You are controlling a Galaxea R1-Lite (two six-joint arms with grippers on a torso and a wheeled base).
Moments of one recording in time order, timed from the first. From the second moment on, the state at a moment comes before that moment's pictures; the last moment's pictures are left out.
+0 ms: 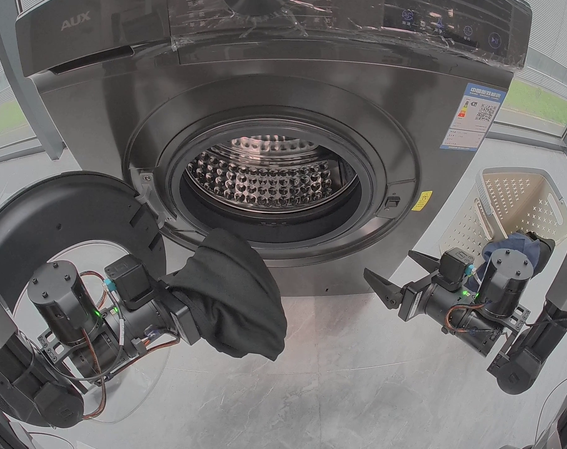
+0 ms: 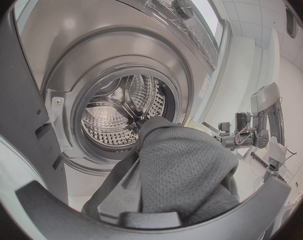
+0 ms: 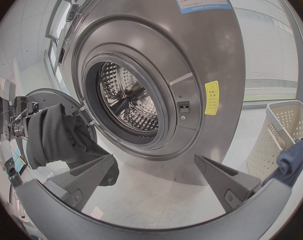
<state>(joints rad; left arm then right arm) -0.51 1.76 -0.24 -1.55 -0.17 -0.06 0.52 1.93 -0.36 -1.54 -0.01 0.09</state>
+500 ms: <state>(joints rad) -0.51 1.76 -0.26 -1.55 -0.17 -0.06 0.52 1.93 -0.36 -1.54 -0.01 0.09</state>
